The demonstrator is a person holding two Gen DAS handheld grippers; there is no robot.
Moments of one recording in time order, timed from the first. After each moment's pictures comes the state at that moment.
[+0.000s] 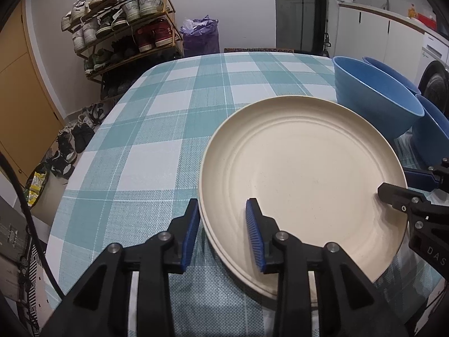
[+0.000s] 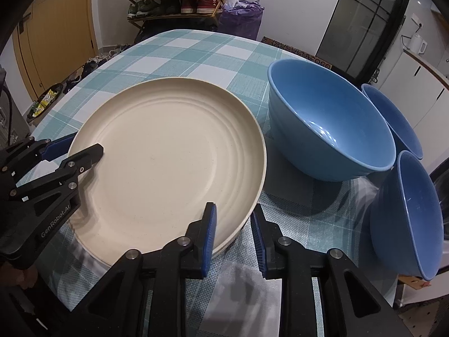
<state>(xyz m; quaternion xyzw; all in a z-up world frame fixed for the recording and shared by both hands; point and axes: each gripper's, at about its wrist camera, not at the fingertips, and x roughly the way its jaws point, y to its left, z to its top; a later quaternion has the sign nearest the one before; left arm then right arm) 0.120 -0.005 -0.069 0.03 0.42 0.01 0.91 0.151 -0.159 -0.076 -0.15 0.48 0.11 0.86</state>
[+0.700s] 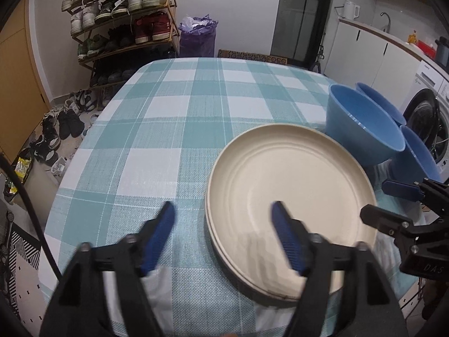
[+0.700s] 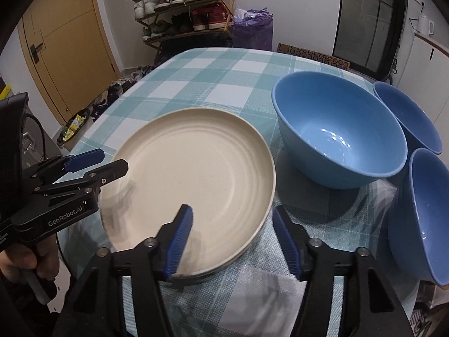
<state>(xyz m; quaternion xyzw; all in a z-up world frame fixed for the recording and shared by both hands) 0.120 0.015 -0.038 -0.04 0.42 -0.03 0.91 0.151 -0.176 -0.047 -0.07 0.46 0.18 0.86</state>
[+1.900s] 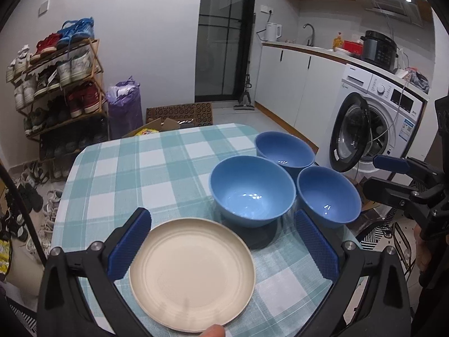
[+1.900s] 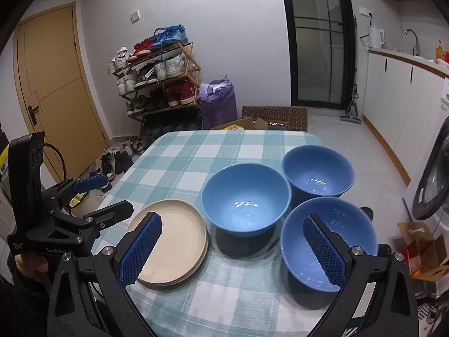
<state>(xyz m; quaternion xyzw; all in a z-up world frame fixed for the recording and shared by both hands) 0.116 -0.078 0.102 0.01 0.32 -0.20 0.93 0.106 -0.303 0.114 0.01 0.33 0.13 0.93</state>
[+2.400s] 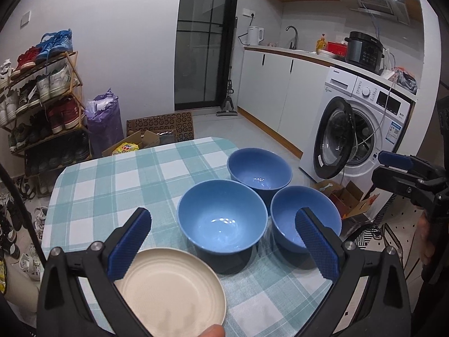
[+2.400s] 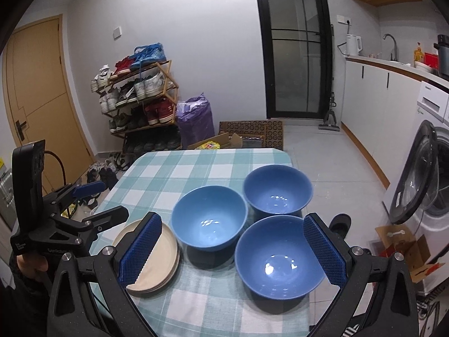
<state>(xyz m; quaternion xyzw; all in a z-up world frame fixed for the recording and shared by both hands) 0.143 -0.125 0.131 0.01 0.31 -0.23 0.92 0.105 -0.367 0.163 0.02 0.31 0.08 0.95</state>
